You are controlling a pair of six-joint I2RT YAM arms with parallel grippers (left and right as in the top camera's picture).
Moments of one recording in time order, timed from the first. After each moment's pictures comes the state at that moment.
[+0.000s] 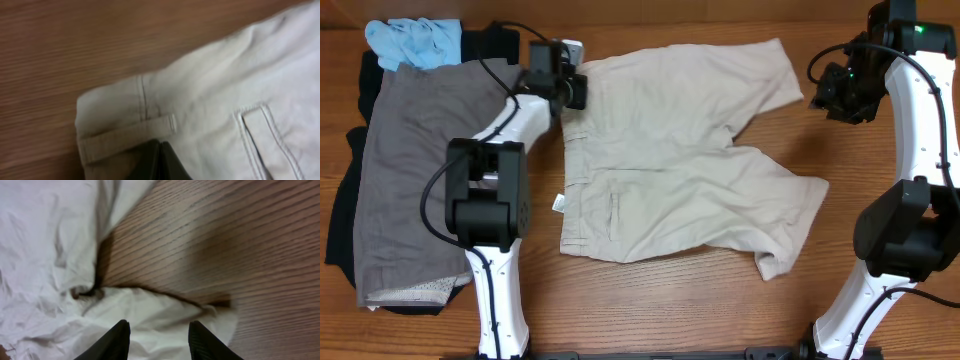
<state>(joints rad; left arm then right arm) -0.08 2.35 1.73 -0.24 0.12 0.04 -0.17 2.08 2.05 -1.36 -0.19 0.23</state>
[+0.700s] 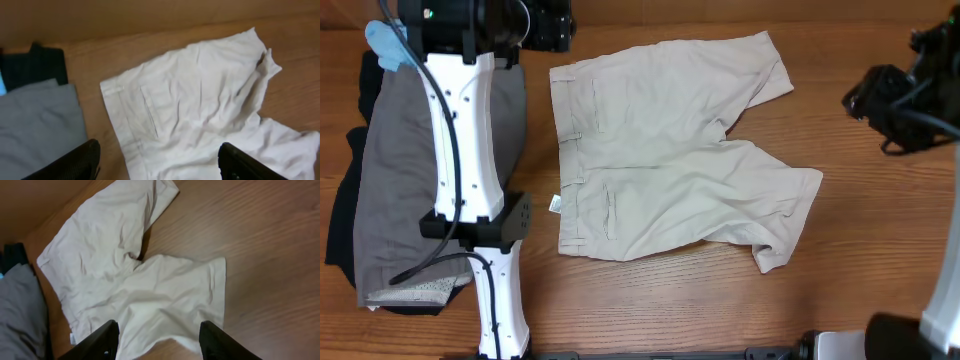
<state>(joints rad) -0.10 2.34 3.12 -1.67 0.22 -0.03 -0.16 1.58 2.06 -1.56 -0.20 0.35</state>
